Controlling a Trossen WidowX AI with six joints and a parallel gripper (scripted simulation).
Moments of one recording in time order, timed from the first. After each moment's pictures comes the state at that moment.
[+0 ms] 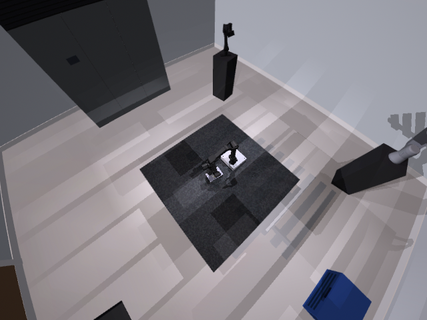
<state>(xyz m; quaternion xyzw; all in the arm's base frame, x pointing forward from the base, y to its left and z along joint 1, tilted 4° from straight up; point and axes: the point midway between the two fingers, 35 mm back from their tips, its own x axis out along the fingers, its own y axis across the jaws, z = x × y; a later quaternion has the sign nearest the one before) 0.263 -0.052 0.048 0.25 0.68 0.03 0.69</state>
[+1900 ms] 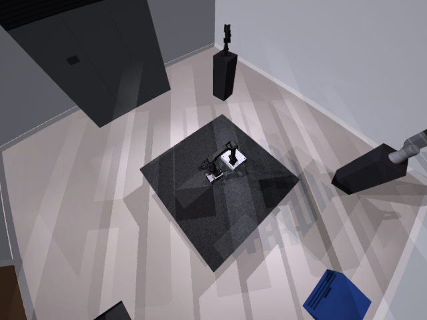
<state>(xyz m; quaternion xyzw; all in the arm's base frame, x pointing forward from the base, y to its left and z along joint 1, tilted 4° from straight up) 0.261 -0.055 0.047 0.26 0.67 0.04 0.69</state>
